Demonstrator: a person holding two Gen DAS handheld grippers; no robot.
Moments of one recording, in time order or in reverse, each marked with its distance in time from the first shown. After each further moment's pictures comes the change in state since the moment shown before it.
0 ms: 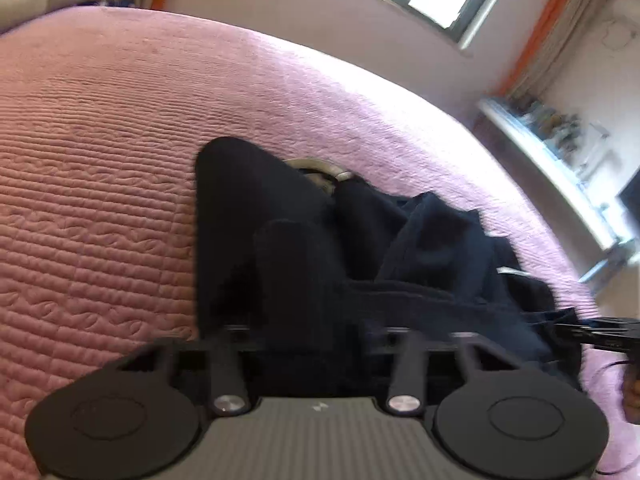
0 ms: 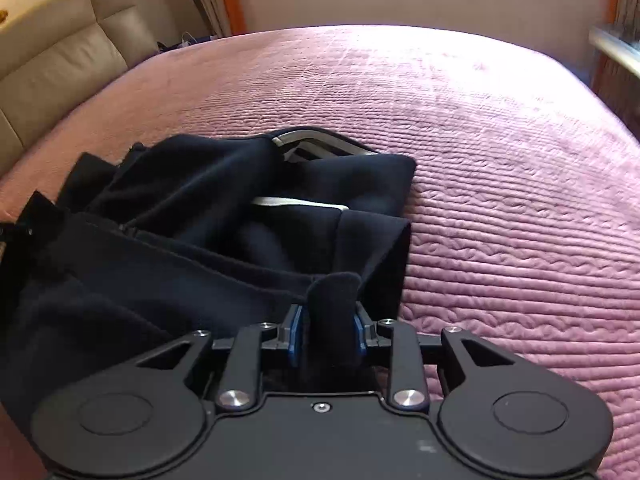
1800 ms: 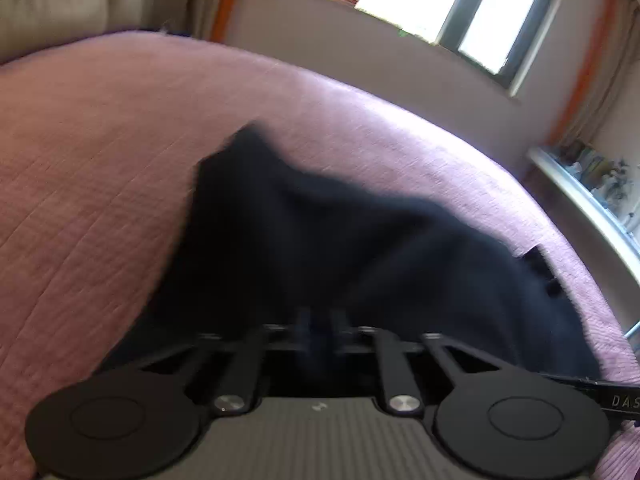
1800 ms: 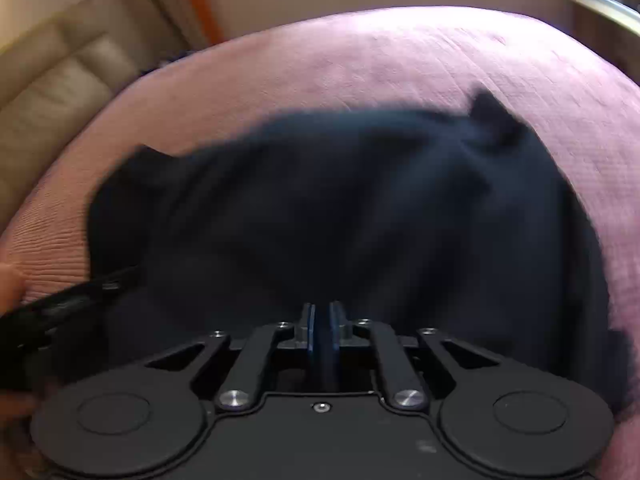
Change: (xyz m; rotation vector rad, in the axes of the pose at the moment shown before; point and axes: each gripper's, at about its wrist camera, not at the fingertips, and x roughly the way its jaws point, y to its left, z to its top) left arm 0.024 -0.032 -0.016 -0.107 -0.160 0.140; right arm 0.057 0.111 0.021 0.229 0.018 0.007
